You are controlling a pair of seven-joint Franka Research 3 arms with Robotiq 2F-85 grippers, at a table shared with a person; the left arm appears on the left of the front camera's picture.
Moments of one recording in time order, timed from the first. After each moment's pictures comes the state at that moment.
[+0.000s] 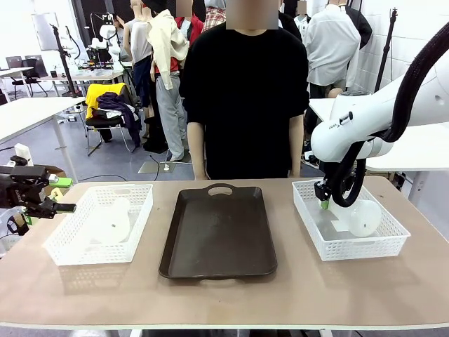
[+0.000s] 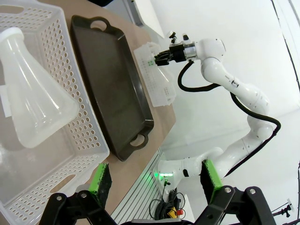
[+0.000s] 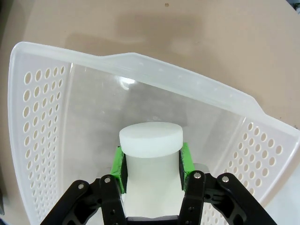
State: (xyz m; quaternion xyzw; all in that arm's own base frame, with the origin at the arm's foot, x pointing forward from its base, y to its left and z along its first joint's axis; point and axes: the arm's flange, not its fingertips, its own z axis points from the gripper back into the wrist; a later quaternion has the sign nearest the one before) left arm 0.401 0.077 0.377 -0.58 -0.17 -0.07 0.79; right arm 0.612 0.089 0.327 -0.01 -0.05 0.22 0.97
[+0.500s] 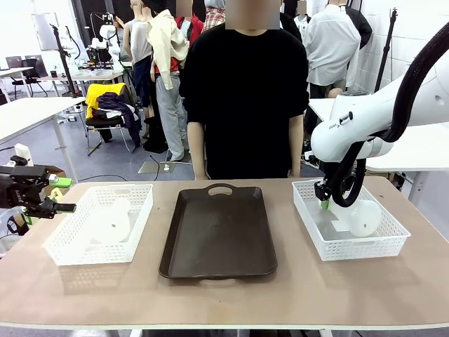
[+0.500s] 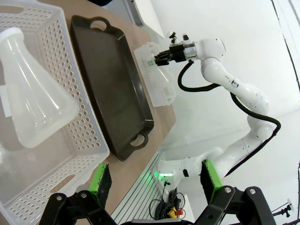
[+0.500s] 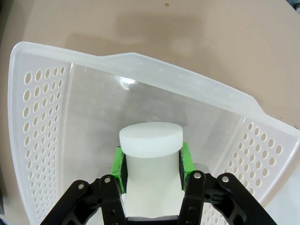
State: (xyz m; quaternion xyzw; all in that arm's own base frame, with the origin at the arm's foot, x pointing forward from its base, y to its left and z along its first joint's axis) left arm 0.401 0.077 0.377 -0.58 -0.17 -0.07 0.79; right arm 0.612 0.089 0.327 -0.01 -0.05 0.22 0.97
